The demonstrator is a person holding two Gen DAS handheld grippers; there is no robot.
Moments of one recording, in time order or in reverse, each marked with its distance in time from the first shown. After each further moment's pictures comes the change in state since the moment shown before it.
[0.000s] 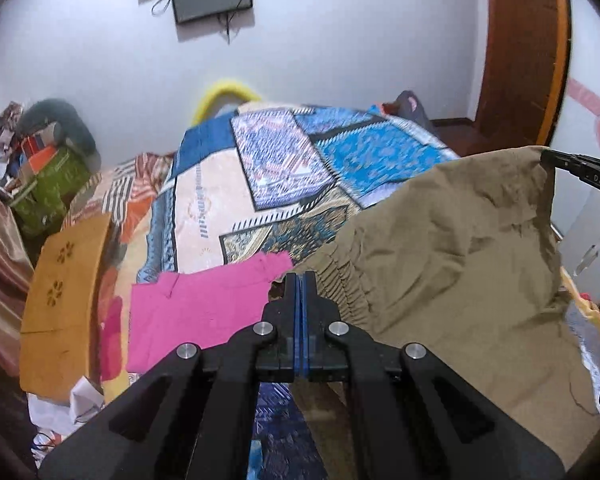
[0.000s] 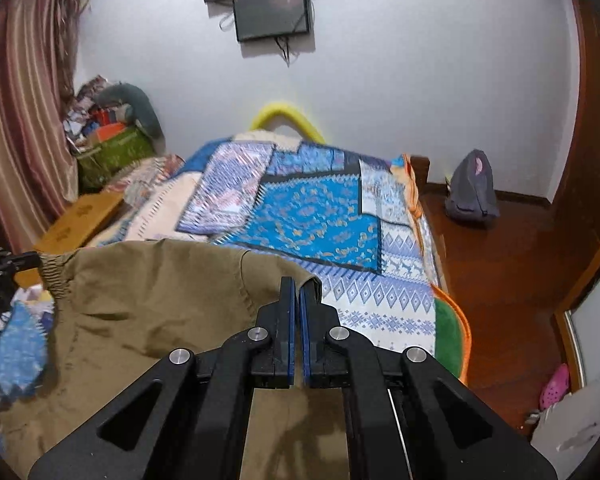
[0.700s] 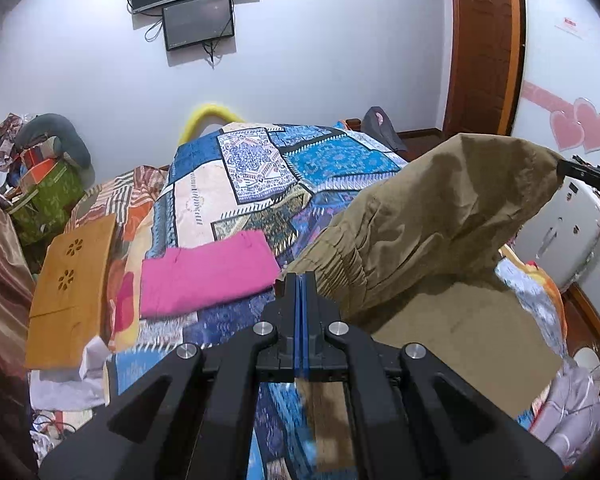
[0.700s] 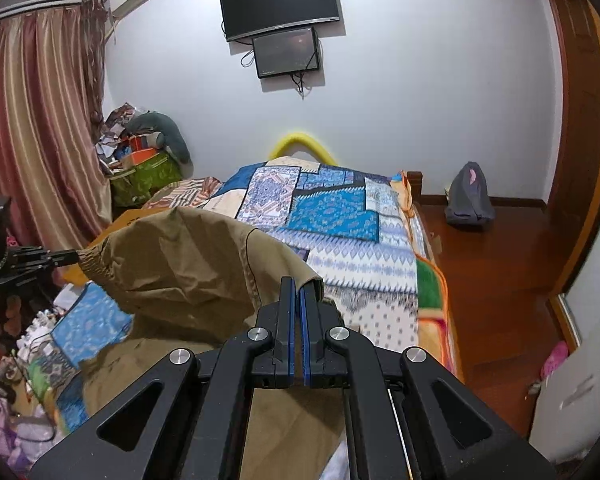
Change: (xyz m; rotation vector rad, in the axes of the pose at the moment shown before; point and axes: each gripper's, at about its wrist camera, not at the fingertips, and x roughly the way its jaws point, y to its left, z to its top) left arm -0.142 -0.026 -0.076 0.030 -0.068 -0.067; right arm -0.147 0.032 -0.070 0.040 -0.039 0.053
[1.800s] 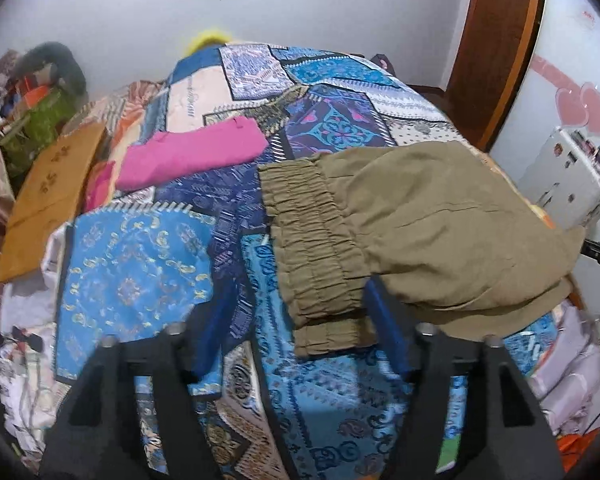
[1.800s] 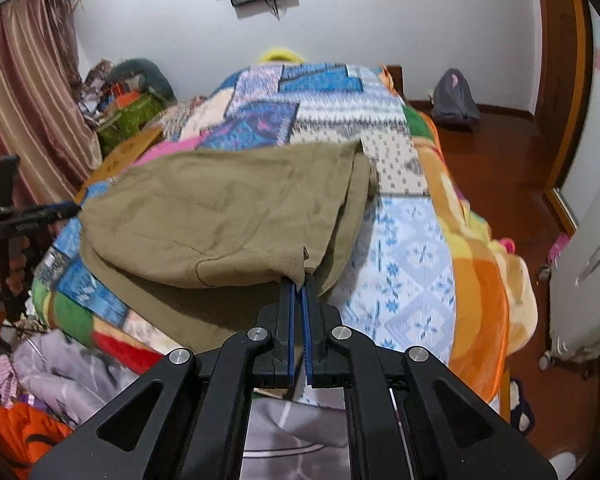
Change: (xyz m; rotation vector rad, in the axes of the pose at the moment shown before) left arm 0.018 -0.006 -0.120 -0.082 0.197 -0.030; right arm -0.011 0.008 -0.170 0.124 0.255 -0.042
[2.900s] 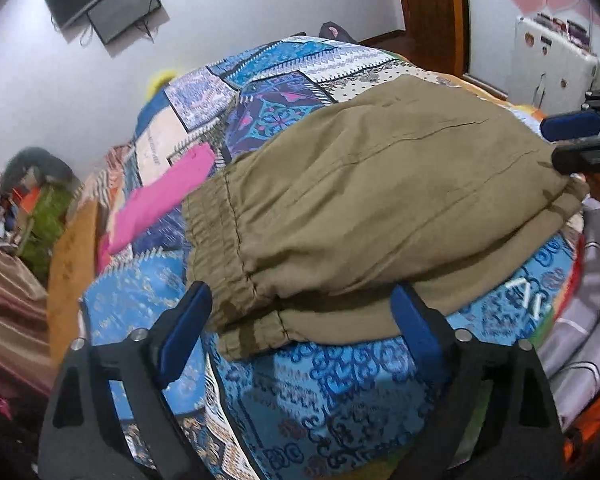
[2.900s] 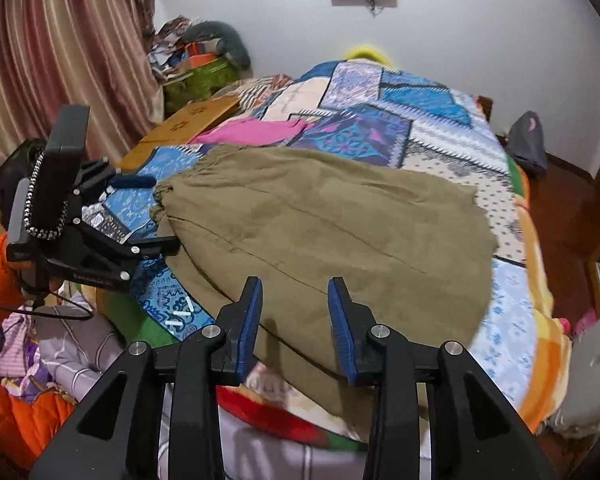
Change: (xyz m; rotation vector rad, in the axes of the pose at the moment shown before) left arm 0.009 -0.096 -0.009 0.373 0.033 0.121; right arm 0.015 0.107 0.035 -0.235 0.041 0.162
